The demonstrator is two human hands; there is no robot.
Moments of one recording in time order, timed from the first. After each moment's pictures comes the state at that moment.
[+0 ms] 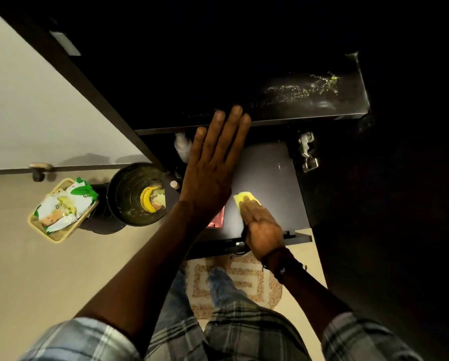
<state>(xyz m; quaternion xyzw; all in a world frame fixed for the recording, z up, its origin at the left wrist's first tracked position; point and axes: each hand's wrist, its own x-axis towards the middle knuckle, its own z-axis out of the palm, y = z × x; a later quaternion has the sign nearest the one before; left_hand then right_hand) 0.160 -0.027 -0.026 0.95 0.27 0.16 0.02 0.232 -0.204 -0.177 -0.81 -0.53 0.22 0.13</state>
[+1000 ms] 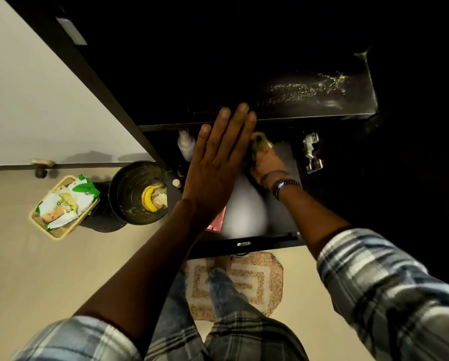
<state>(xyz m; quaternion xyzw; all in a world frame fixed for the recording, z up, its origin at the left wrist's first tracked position) 0.163 -0.029 -0.025 0.94 0.27 0.20 -0.02 0.337 -0.073 -0.167 -0.85 -0.48 0.24 0.02</state>
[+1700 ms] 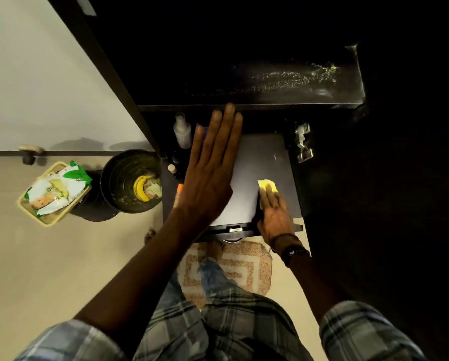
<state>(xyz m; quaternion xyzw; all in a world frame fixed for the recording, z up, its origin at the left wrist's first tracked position) 0.142 -0.058 -0.020 0.93 0.29 0.18 0.13 0.260 -0.222 -0.147 -0.87 -0.42 0.26 -0.02</state>
